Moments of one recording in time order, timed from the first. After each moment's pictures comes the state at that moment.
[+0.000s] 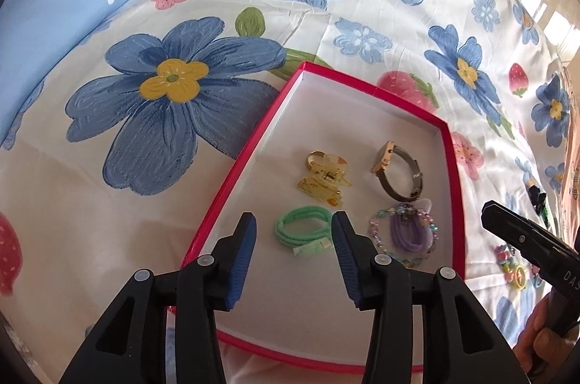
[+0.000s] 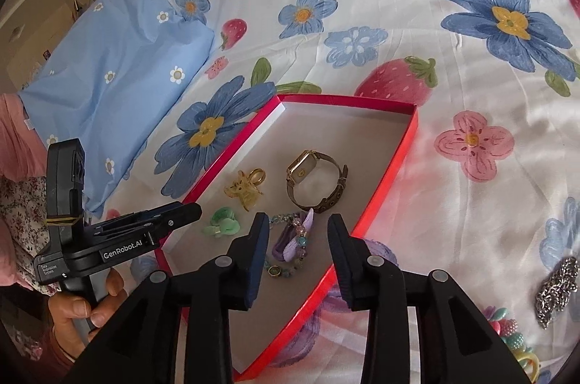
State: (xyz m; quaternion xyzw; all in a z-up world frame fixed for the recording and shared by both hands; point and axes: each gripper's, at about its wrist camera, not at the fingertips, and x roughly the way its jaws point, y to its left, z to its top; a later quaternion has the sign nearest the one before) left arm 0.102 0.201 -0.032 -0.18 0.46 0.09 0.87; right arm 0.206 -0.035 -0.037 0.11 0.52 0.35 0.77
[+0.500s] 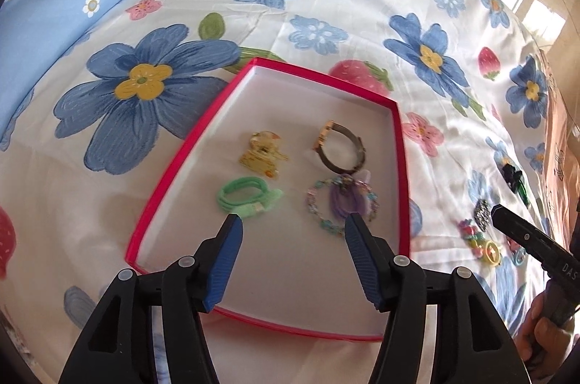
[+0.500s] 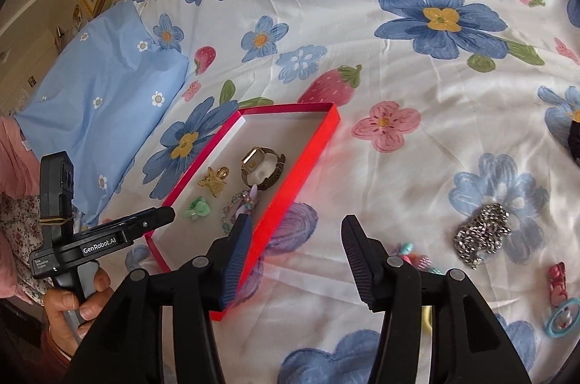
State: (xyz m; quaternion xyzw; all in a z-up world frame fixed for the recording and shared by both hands) left arm 0.076 0.156 -0.007 -0.16 0.46 0.05 0.87; right arm 0.180 -0.123 -0.024 0.13 0.51 0.30 0.80
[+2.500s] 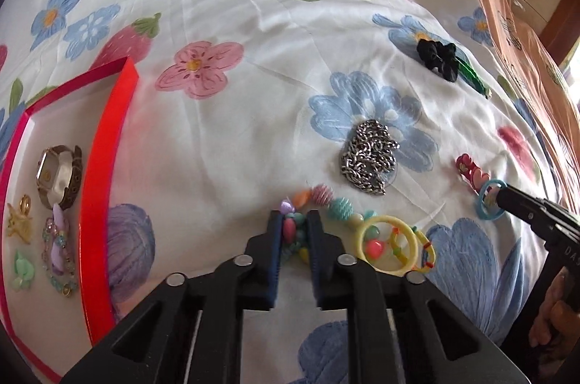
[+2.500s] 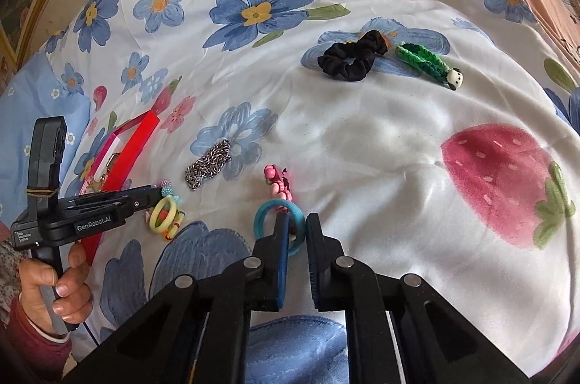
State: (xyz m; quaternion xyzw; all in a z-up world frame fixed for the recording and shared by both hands) left arm 0.194 -0.055 -0.065 -0.01 0.53 -0.12 0.84; right arm 0.137 -0.324 -0.068 0.15 0.53 0.12 0.82
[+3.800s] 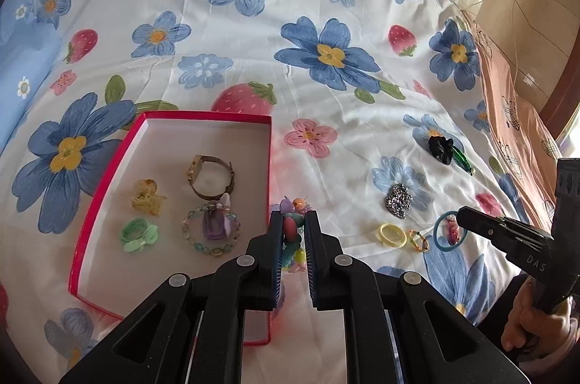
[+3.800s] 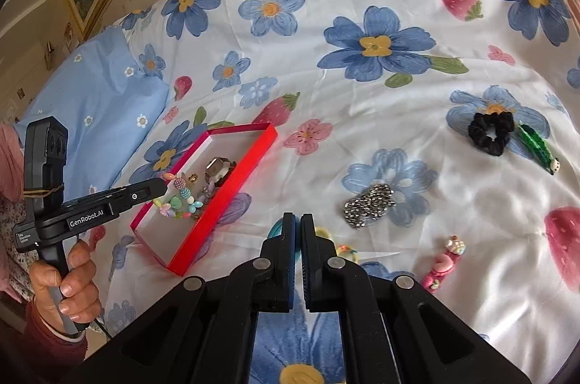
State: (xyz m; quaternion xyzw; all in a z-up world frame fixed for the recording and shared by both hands) left arm 0.074 0.079 0.041 -0.09 0.42 -0.06 0.90; right arm 0.141 -0.213 0.005 0.13 0.47 0.26 0.83
